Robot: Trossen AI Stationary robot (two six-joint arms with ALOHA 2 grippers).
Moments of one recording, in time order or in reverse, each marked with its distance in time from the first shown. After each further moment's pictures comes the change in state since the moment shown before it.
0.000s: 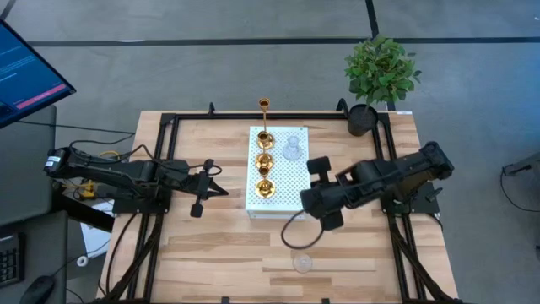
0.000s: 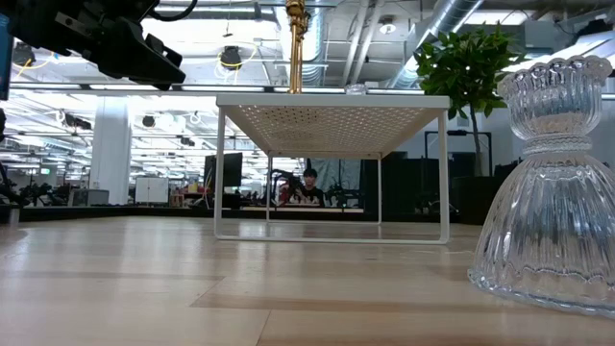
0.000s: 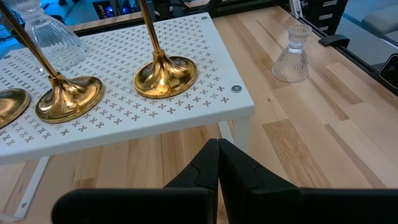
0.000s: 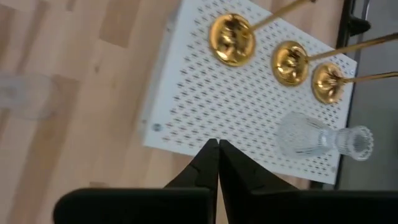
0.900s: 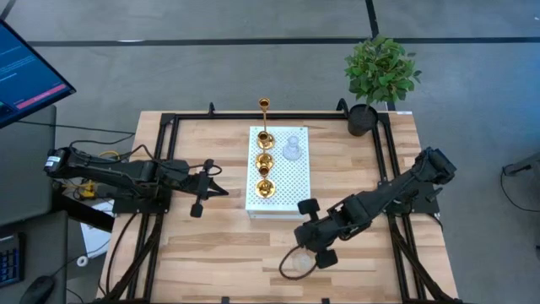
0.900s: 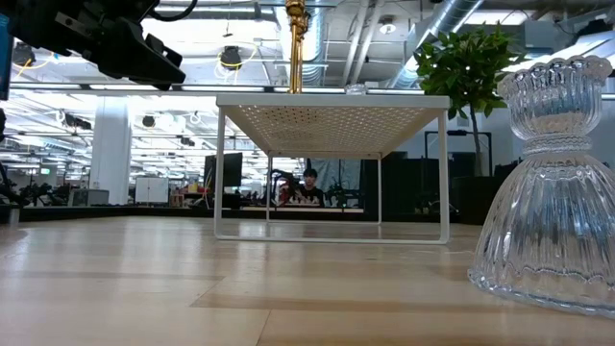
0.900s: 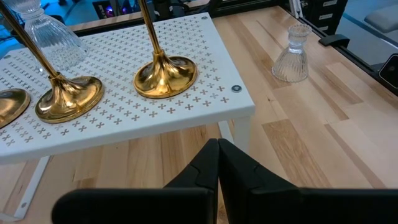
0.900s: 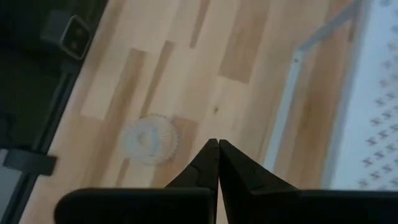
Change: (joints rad) left arm 0.000 0.000 0.000 0.000 0.000 0.000; right arm 0.138 0.002 -0.377 0.501 -0.255 0.178
